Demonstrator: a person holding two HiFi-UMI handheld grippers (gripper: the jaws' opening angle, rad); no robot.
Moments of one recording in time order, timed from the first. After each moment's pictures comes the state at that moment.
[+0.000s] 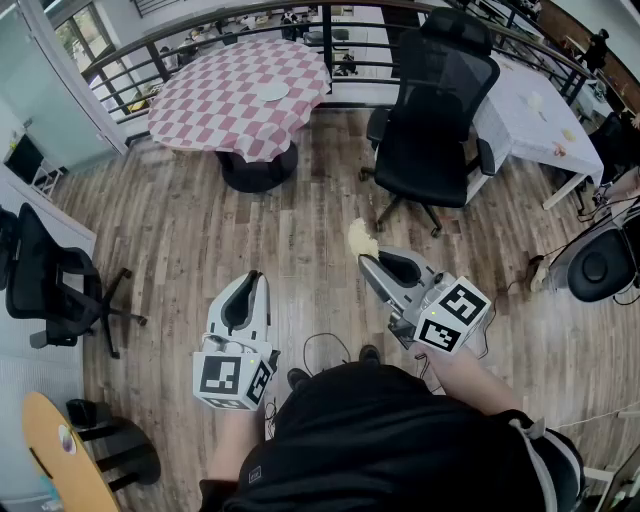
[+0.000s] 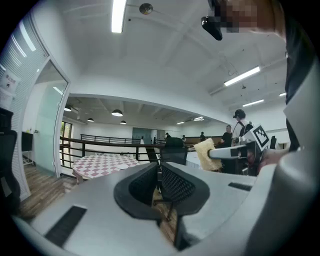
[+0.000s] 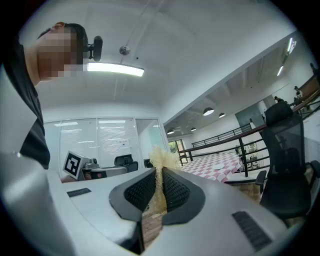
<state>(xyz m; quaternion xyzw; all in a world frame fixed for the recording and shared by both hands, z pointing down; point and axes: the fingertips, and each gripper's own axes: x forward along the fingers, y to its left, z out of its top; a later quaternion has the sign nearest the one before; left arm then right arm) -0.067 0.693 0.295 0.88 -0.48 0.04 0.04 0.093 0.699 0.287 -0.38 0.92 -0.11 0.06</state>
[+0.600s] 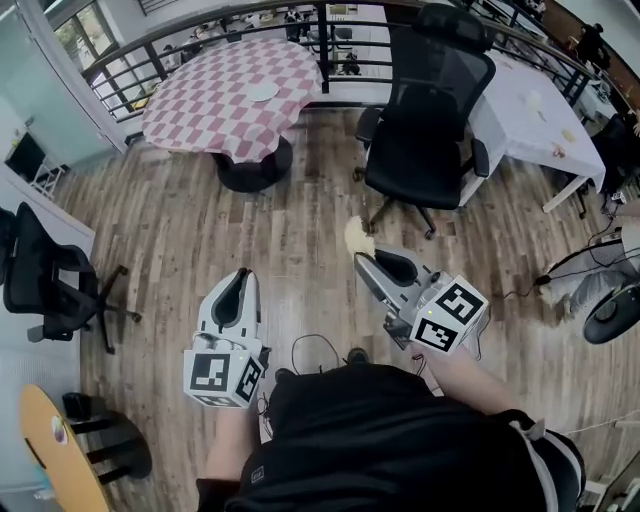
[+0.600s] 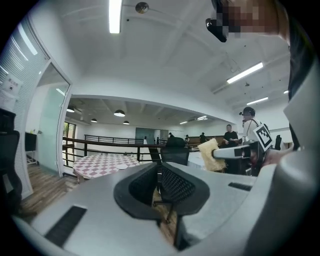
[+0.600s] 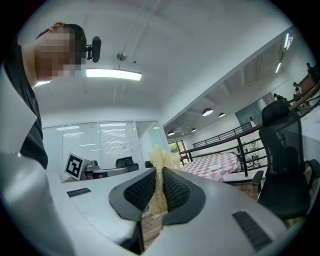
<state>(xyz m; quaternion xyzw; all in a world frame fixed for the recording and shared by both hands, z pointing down) -0.009 0.693 0.296 0.87 -0.50 0.04 0.04 0.160 0.700 0.289 -0.37 0.92 -0.12 0.07</state>
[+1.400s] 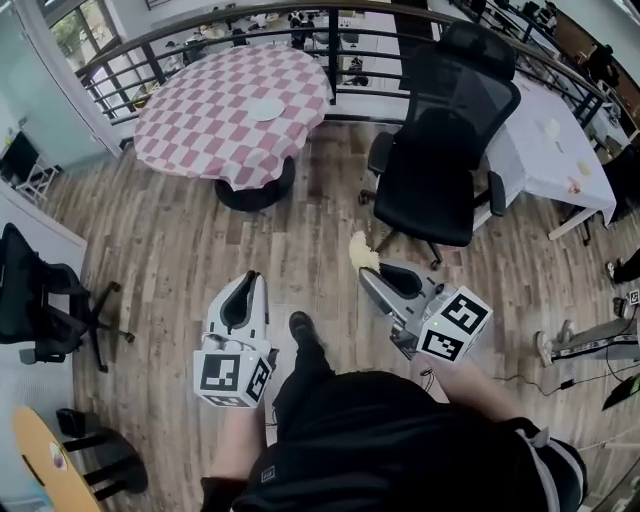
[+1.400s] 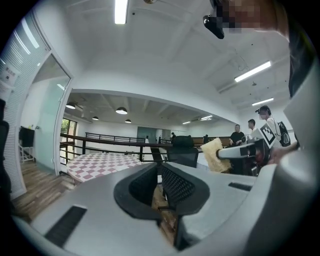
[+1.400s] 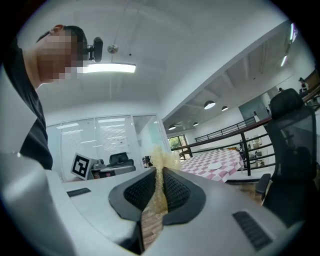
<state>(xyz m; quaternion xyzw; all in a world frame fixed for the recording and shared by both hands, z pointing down) 0.000 0.527 0.327 0.86 -0.50 0.04 0.06 0.162 0.546 0.314 -0.35 0.93 -0.14 0.04</state>
